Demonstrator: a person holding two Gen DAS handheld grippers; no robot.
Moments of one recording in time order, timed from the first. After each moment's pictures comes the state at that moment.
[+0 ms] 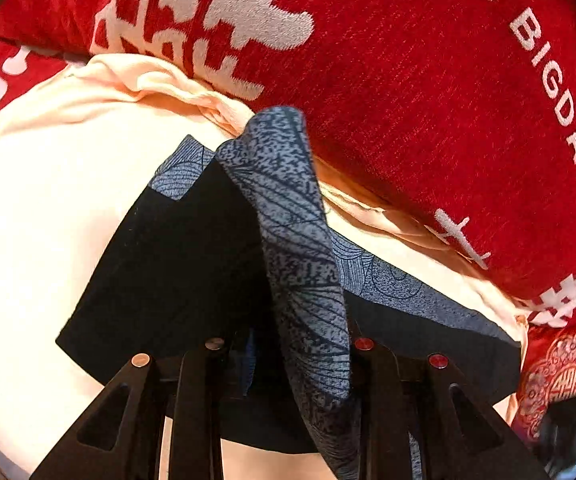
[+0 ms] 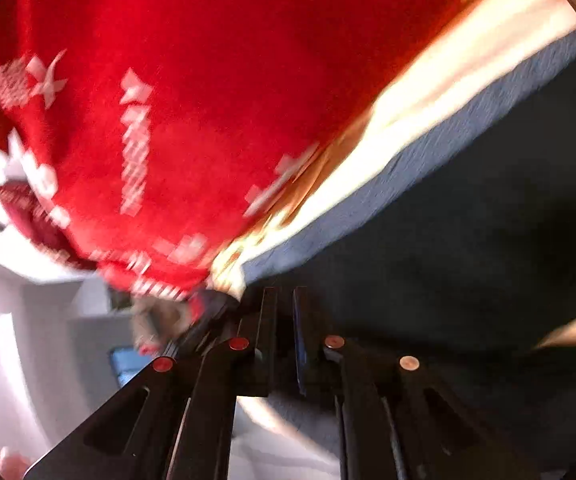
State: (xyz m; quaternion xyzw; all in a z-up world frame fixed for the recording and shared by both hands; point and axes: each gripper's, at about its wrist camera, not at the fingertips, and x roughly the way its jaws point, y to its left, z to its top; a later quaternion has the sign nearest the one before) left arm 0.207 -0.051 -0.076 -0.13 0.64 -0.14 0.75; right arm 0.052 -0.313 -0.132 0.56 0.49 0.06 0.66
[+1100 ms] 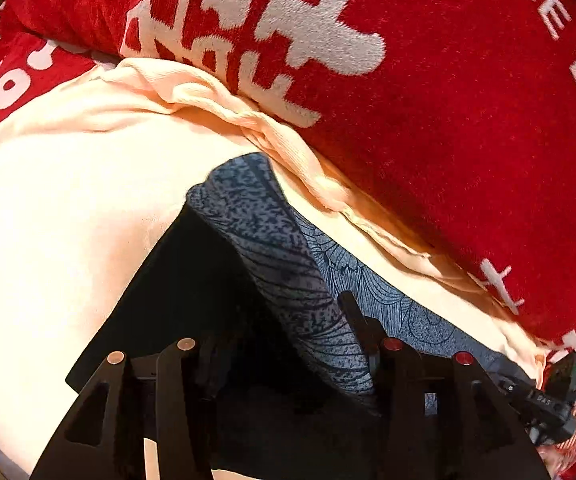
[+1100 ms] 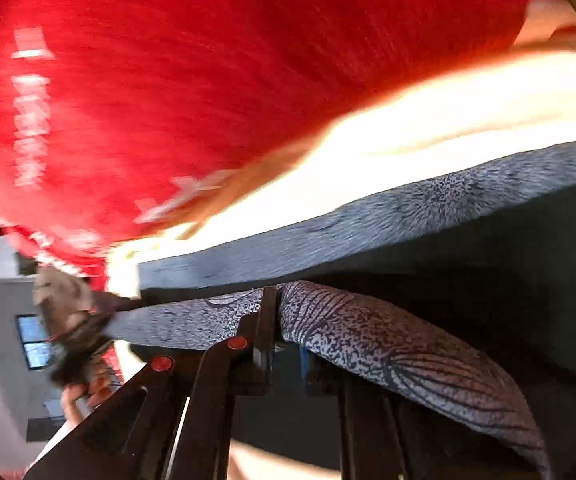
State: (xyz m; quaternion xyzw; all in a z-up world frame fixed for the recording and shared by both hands) left arm 0.229 -0.025 -0.089 -0.13 0.63 -0.08 0.76; right arm 0.145 -0.365 -0.219 0.39 0.61 -0.06 0.69
